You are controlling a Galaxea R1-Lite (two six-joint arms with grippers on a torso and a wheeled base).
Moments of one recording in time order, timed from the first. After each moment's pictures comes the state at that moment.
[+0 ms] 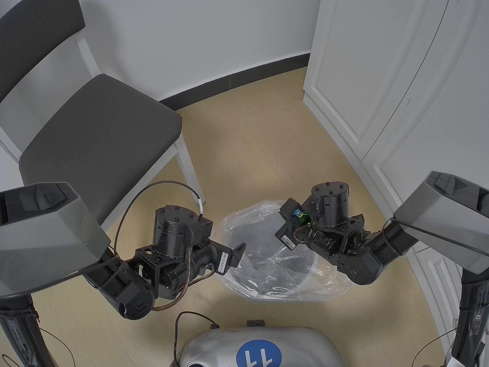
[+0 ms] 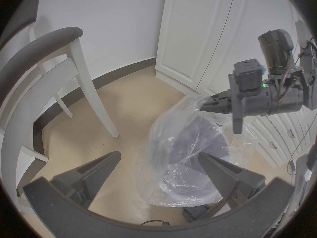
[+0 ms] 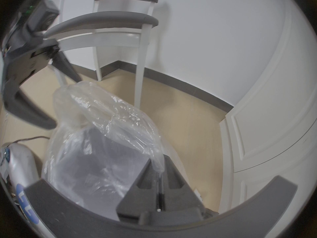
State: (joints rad) left arm -0.63 2.09 -0.72 -0.97 0.17 0.02; right arm 0.61 2.24 -1.04 -0.92 -0.24 -0.56
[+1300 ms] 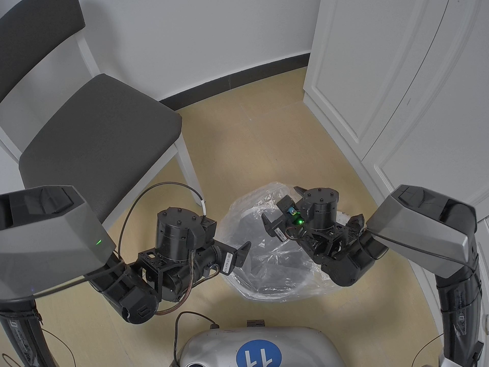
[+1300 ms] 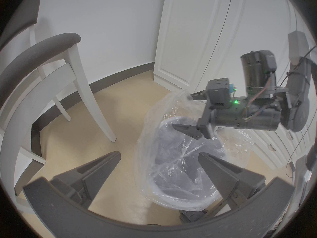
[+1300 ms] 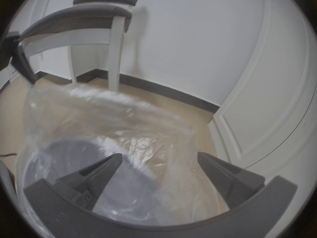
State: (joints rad) left arm -0.65 2.10 -0.71 -1.03 0.18 0.01; right arm 0.58 2.41 -1.17 -1.10 -0.29 -0.52
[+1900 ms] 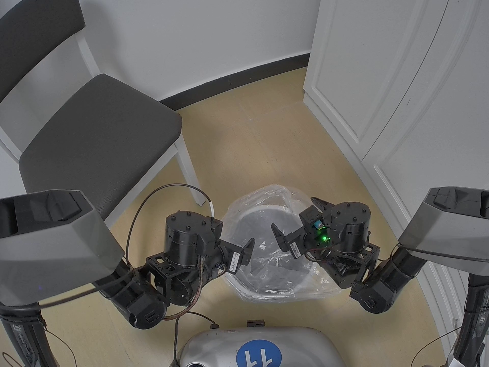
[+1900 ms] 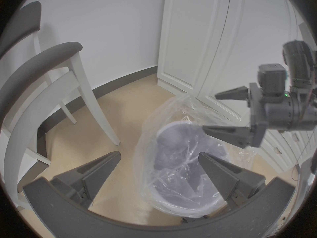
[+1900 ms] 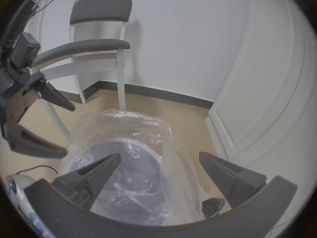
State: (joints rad) left arm -0.69 2.12 -0.72 -1.07 0.28 0.01; right arm 0.65 2.19 -0.77 -1.30 -0.34 -0.36
